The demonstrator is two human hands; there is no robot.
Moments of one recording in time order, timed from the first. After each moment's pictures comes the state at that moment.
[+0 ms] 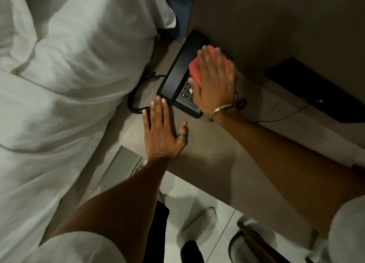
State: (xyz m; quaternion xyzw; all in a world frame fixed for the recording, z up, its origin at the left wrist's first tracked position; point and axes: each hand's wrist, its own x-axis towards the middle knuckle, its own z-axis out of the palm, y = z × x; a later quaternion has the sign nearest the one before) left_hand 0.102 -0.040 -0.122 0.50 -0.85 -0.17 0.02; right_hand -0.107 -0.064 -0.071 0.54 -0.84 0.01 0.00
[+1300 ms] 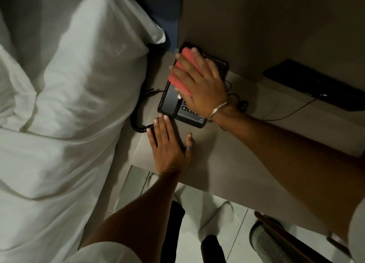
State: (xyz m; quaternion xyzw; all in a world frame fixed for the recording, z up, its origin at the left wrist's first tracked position) left_hand 0.101 -0.038 -0.120 0.51 -0.84 -0.17 0.01; right_hand -0.101 -0.091 -0.059 0.62 -0.78 0.07 0.00
